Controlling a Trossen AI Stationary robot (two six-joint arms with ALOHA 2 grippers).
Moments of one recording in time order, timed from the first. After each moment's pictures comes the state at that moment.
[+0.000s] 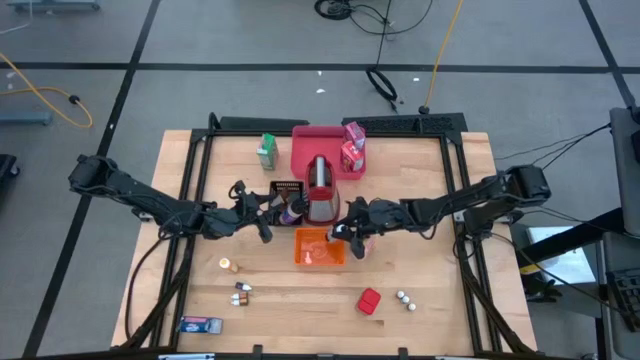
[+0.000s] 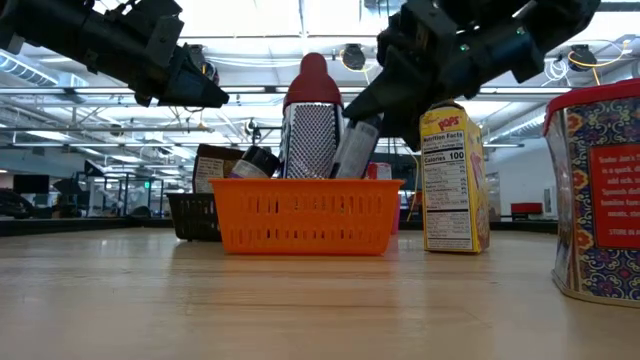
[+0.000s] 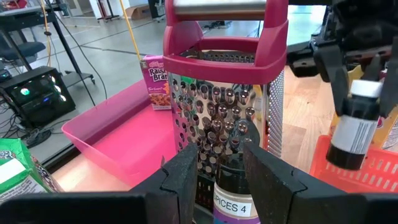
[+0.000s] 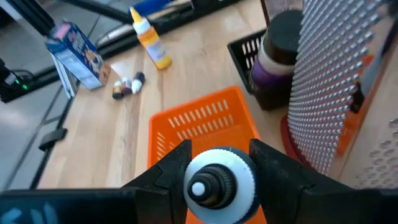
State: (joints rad) left arm -0.29 1.09 0.42 0.34 -0.80 -0.19; right arm 0.10 1.53 0.71 0.38 0.02 0.43
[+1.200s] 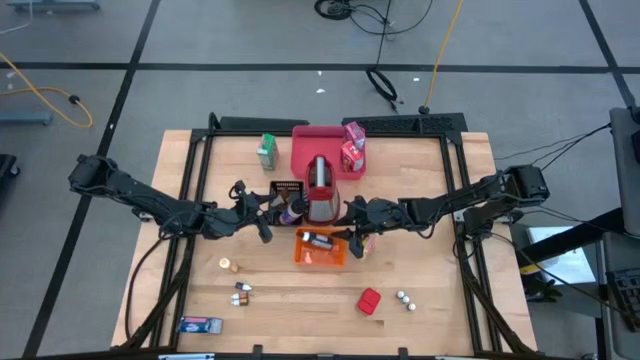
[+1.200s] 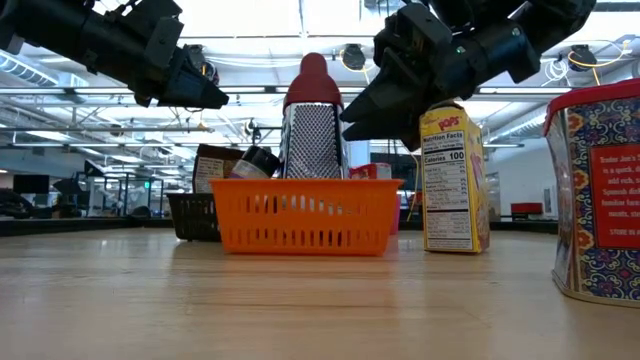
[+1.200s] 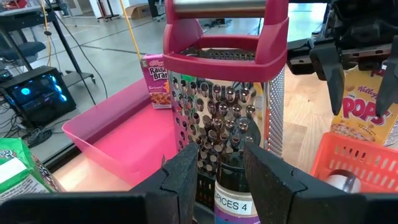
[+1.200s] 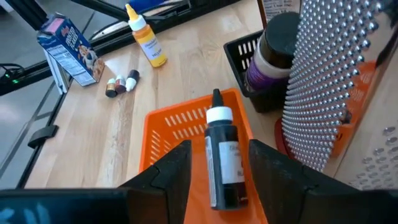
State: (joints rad) left arm -0.29 1.09 0.42 0.33 -0.80 -0.19; right arm 0.09 1.54 0.72 0.37 0.03 0.40
